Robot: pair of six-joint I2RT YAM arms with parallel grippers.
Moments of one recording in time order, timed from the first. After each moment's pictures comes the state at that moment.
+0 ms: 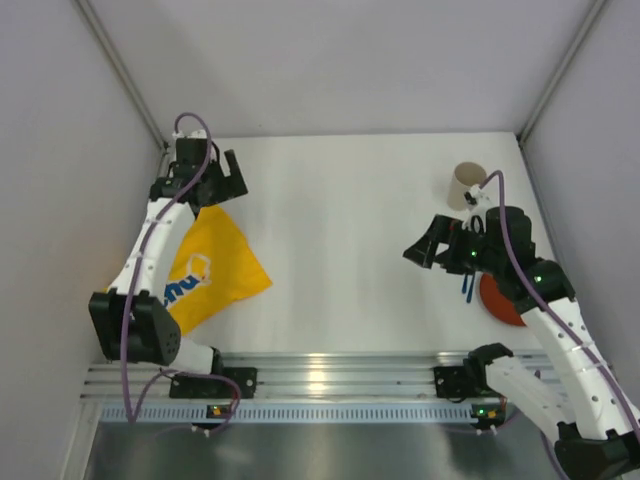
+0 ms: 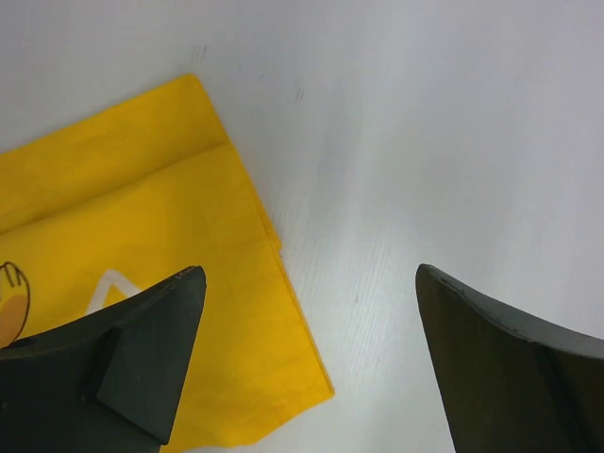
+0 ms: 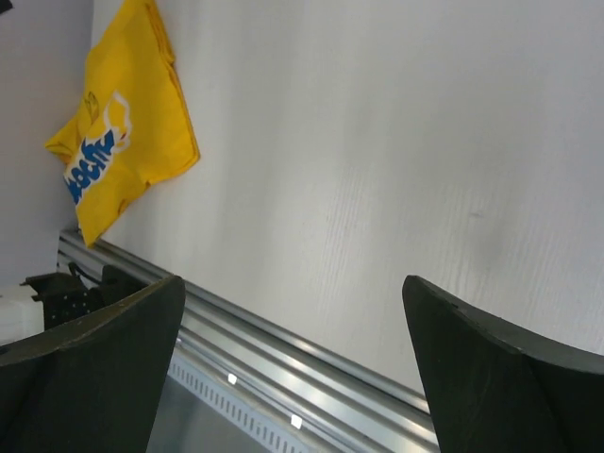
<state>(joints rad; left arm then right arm) -0.07 1.53 1.37 -0.63 -0.06 -0.35 0.30 0.80 0.94 -0.74 -0.31 0.53</state>
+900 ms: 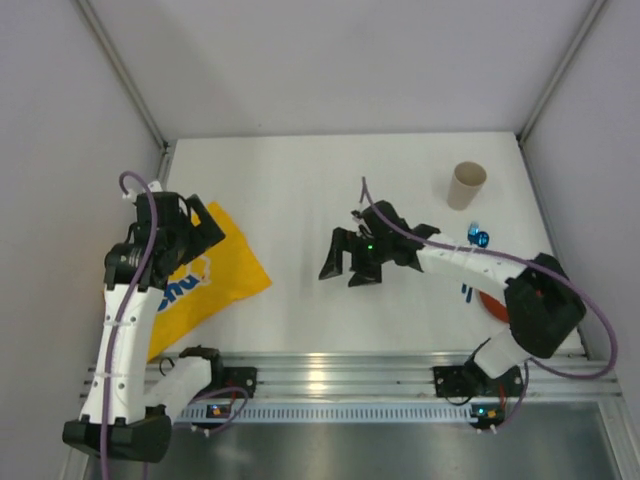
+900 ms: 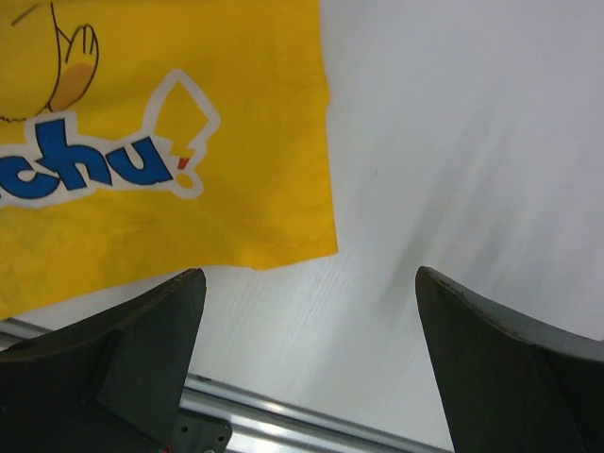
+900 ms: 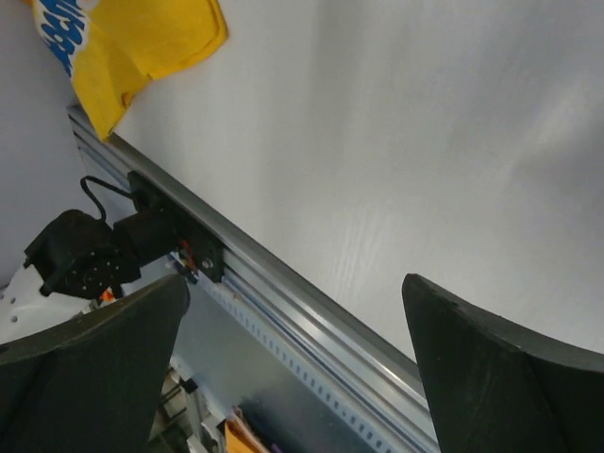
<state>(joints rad) -0.06 0.96 1.23 -1.02 -0.17 -0.59 0.68 1.44 0.93 -0.37 -0.44 0.81</state>
